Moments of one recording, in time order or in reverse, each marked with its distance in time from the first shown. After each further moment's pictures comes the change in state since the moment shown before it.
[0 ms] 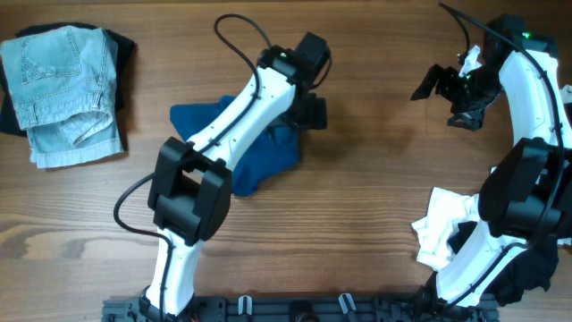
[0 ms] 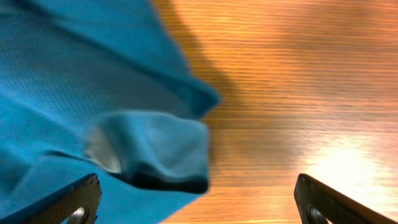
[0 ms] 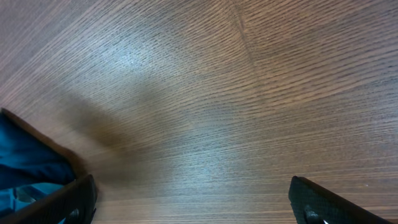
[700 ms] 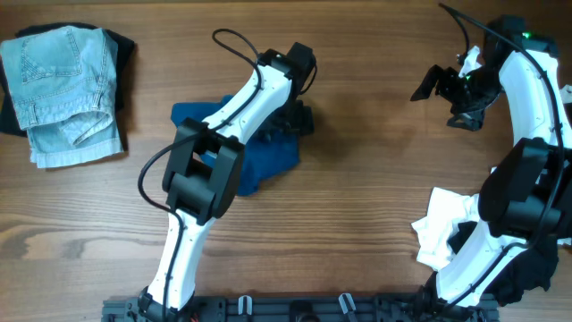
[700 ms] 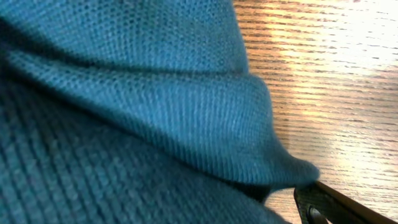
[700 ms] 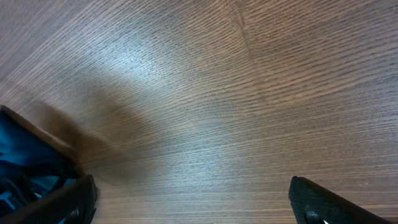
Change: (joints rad) left arm 0.045 0.174 0.023 0.011 0.000 0.006; right arm 0.000 0.000 0.000 -0.008 -0.002 -0.005
